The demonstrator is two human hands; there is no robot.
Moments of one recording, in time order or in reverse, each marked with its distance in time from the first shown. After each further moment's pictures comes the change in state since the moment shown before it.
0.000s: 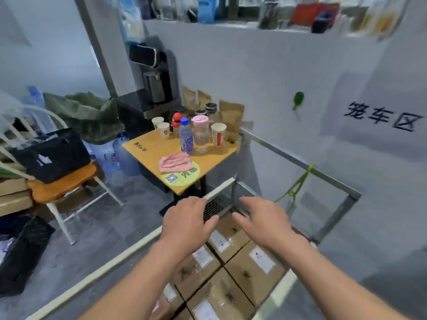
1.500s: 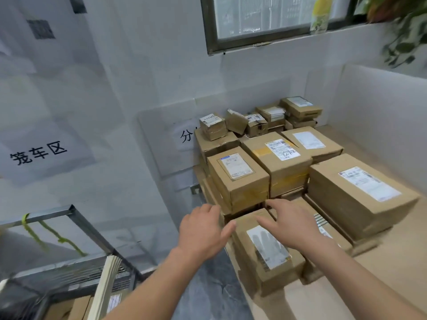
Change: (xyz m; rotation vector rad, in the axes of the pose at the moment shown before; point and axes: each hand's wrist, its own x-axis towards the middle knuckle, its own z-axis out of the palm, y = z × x) left_hand -0.287 0.603 0.077 0.088 -0.201 1.022; right_hand -0.631 0.371 -0.126 0.127 0.387 1.086
